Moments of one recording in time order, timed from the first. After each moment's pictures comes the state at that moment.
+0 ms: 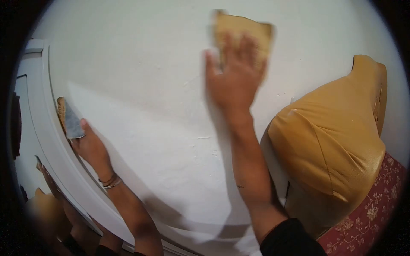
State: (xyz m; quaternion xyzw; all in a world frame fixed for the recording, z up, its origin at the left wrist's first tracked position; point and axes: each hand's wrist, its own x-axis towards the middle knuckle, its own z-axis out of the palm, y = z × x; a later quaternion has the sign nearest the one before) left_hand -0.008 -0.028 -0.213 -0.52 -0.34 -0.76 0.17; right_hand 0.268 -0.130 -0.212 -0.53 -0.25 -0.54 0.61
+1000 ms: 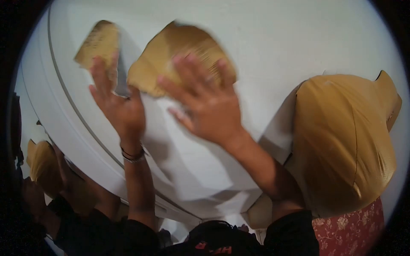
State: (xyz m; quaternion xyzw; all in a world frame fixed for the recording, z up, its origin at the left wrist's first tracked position) left_hand 0.029 -0.047 -0.294 -0.64 -0.28 -0.65 0.29; right_hand 0.188 -0.135 -0.319 -0.52 -0.62 -0.45 0.39
